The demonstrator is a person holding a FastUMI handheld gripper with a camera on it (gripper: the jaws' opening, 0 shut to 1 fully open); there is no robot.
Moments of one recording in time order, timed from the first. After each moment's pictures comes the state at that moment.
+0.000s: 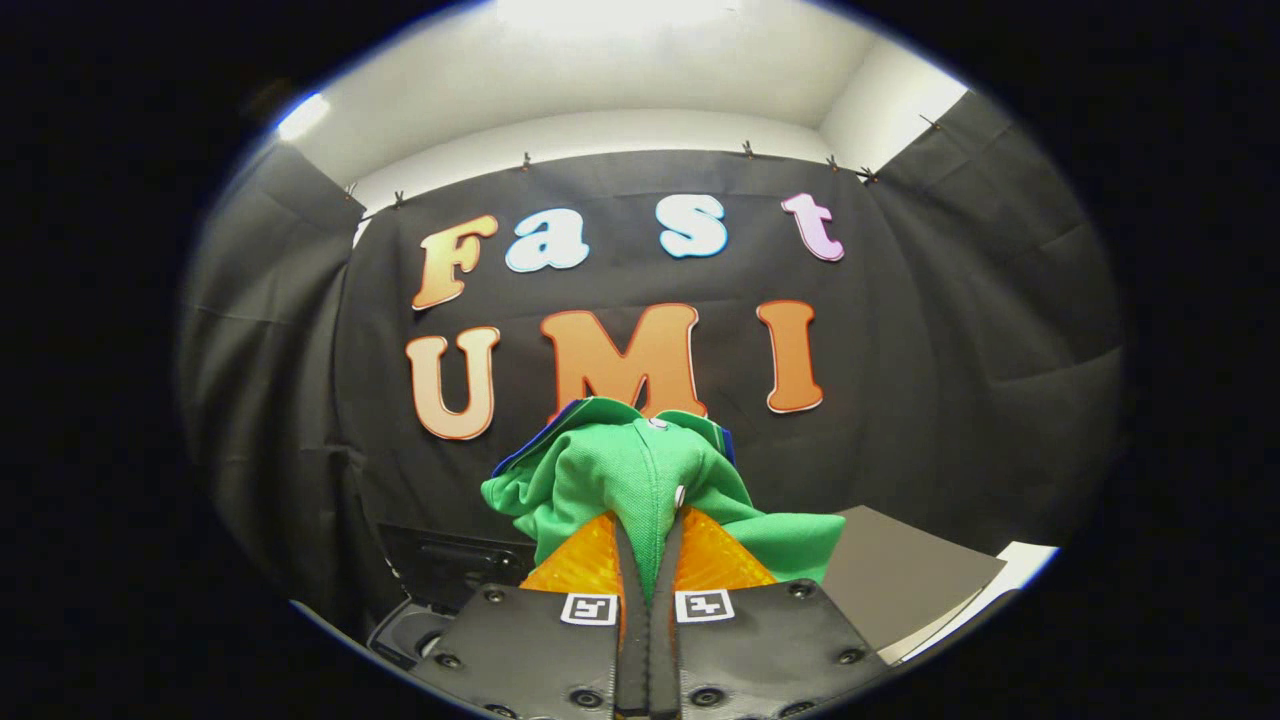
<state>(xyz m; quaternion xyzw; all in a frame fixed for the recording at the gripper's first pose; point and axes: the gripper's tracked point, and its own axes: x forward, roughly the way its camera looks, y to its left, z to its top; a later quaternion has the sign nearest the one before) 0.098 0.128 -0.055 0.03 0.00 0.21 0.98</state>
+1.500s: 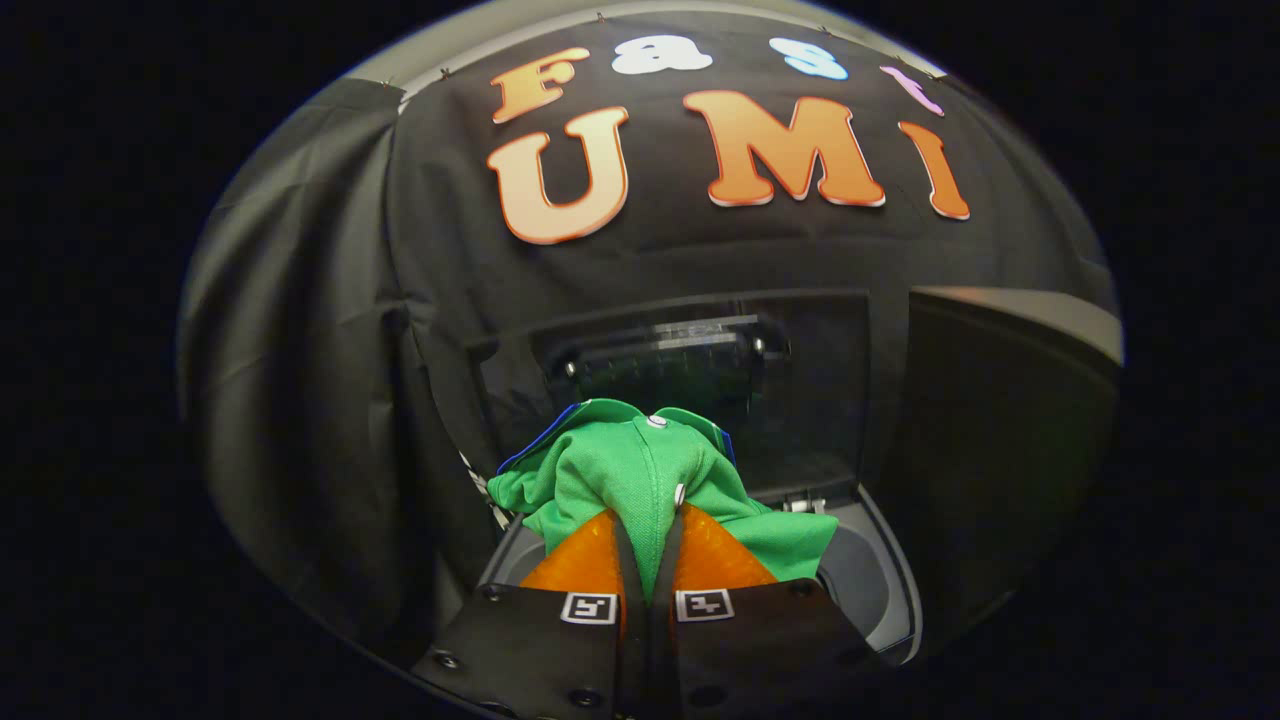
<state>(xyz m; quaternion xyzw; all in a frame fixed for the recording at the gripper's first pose) 0.086 0.460 -0.388 0.01 0.25 0.26 0.93</state>
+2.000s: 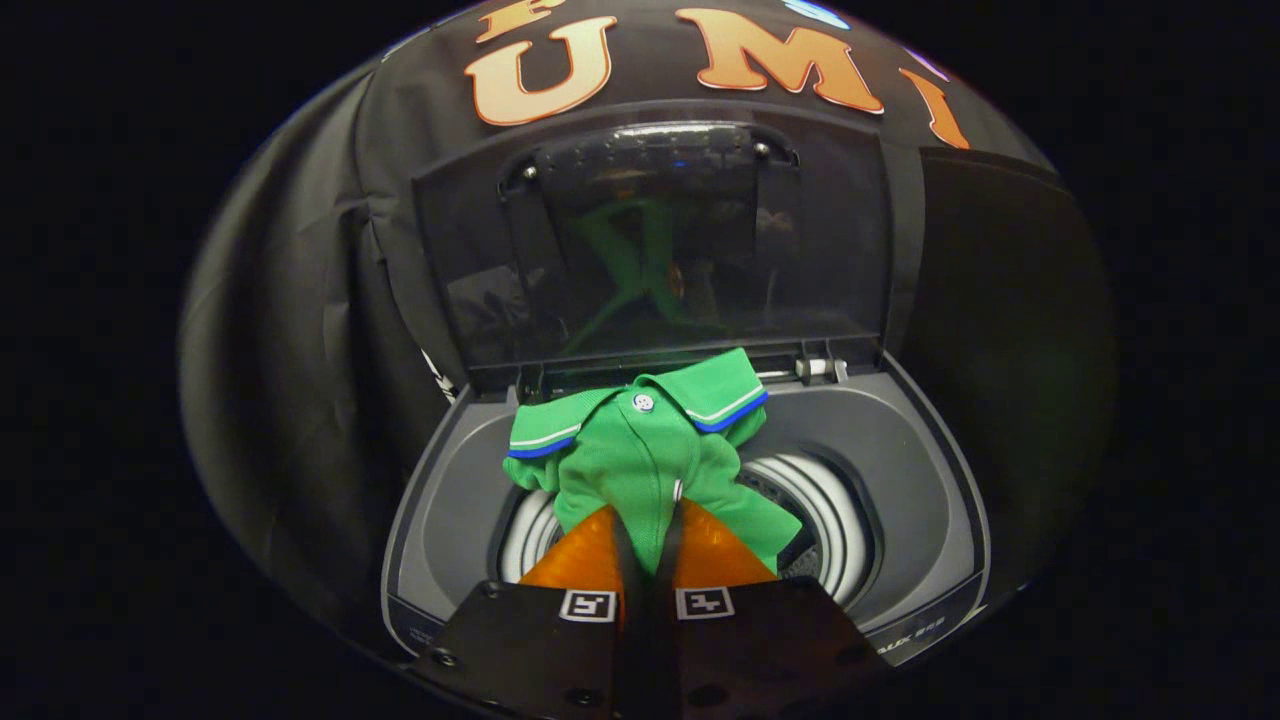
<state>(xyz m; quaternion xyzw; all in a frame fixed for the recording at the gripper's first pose) 0.053 0.454 -0.501 -0.02 0.37 0.24 0.90</state>
